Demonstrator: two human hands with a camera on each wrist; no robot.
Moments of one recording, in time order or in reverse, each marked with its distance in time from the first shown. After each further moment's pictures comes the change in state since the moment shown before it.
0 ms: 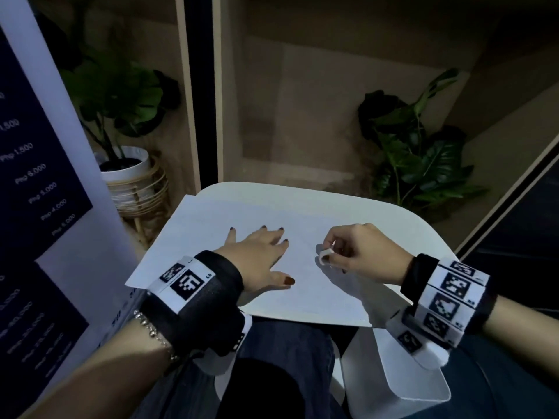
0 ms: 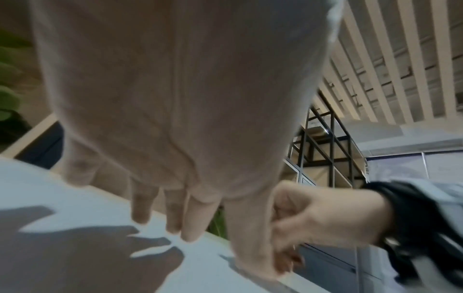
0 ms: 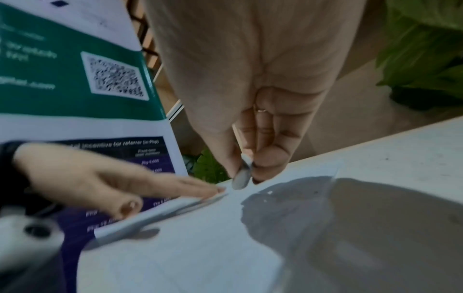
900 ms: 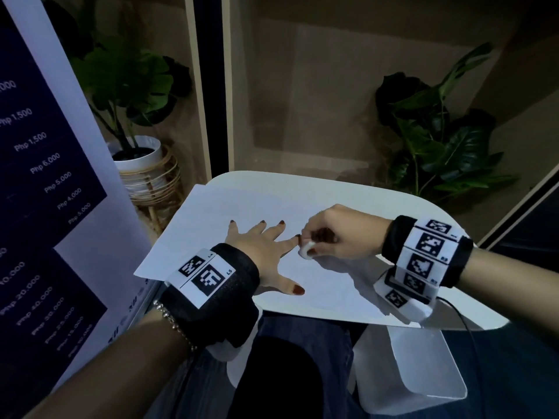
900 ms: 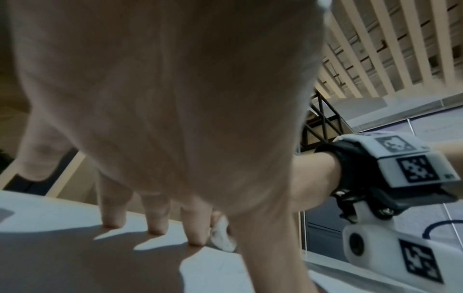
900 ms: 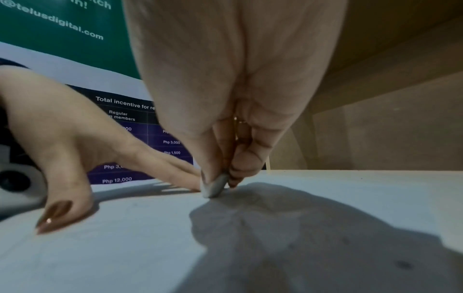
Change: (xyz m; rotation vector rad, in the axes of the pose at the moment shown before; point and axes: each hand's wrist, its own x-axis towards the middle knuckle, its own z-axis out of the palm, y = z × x) left_hand 0.013 -0.003 0.007 0.150 -0.089 -0.105; right_hand 0.052 -0.016 0.005 -0.206 -0.305 -0.251
